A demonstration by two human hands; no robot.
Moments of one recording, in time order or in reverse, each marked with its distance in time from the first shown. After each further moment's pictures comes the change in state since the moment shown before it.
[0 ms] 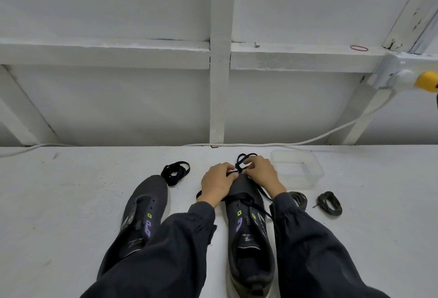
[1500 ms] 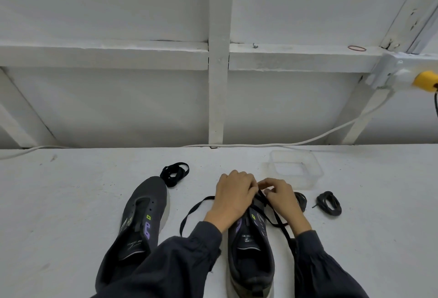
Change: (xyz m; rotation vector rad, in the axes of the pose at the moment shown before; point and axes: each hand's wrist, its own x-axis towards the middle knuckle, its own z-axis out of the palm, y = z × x) left_hand -0.043 0.034 0.006 0.301 0.033 0.414; right_hand -0.069 0.037 -0.010 0.177 0.047 0.021
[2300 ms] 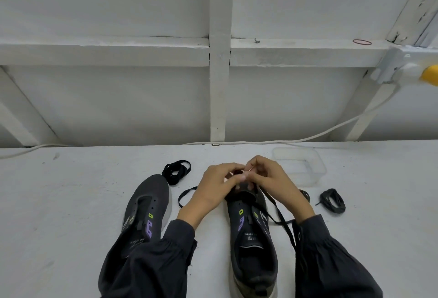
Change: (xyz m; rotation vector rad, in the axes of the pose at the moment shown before) left_hand -0.013 -0.039 -0.032 -0.663 0.010 -0.009; right_hand -0.006 -0.054 -0.016 0.400 -0.191 -0.271
